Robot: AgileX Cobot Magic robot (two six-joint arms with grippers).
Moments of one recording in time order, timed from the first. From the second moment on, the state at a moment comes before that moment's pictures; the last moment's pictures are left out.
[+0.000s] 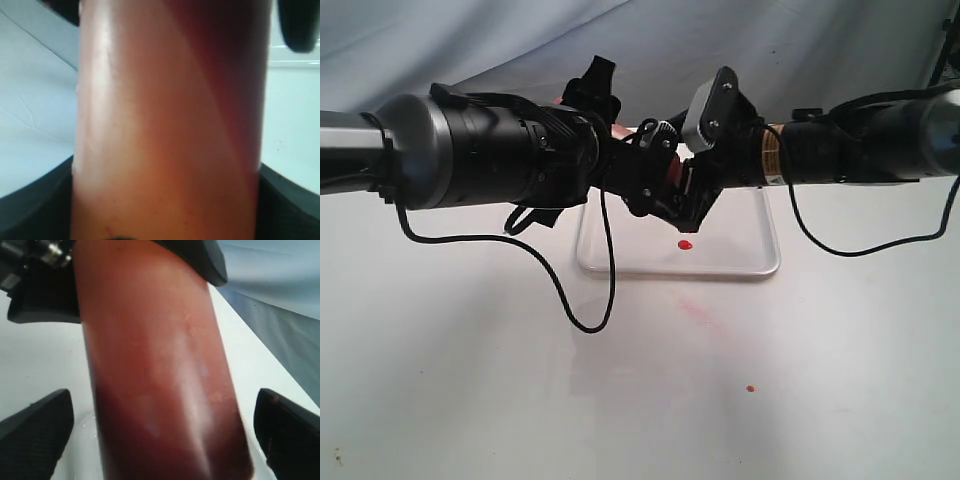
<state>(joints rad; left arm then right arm) -0.71 1.96 -1.34 1.28 0.63 0.28 0.26 2.07 -1.28 -1.41 -0.78 0.65</state>
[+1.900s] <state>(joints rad) -0.70 1.96 -1.34 1.32 0.70 0.30 0.35 2.10 -1.28 -1.15 -0.66 0.37</state>
